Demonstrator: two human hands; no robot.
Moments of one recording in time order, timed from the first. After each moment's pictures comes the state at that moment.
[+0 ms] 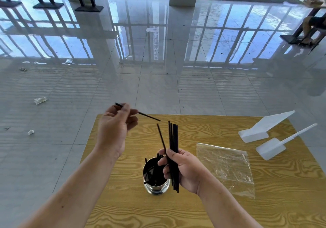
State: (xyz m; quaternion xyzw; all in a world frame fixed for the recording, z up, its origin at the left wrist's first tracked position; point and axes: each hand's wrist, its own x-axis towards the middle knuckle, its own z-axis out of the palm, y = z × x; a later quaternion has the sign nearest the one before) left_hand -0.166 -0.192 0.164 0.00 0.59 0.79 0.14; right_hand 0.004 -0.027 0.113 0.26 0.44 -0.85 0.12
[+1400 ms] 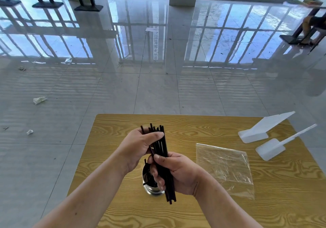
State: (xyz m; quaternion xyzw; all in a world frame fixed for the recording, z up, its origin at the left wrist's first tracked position) left_hand -0.123 -0.171 0.160 0.07 0.64 0.66 0.40; right_hand -0.002 -0.037 0.127 0.11 0.43 -0.87 0.23
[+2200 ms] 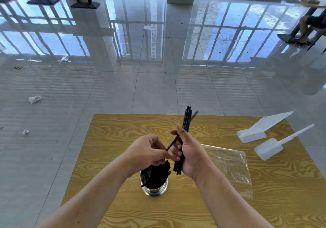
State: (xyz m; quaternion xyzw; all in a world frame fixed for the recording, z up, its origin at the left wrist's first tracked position) left_hand -0.119 -0.163 0.138 0.15 0.73 0.52 0.42; right_hand -0.034 -0.008 0.123 0.30 0.39 -0.87 -0.03
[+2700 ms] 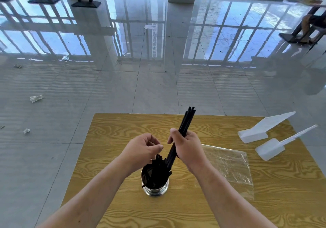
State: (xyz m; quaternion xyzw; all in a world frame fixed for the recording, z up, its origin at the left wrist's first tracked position) left_hand -0.128 -0.171 0.124 0.14 0.80 0.47 0.34; right_hand -0.041 -0.007 0.125 0.27 0.69 -0.66 -0.08
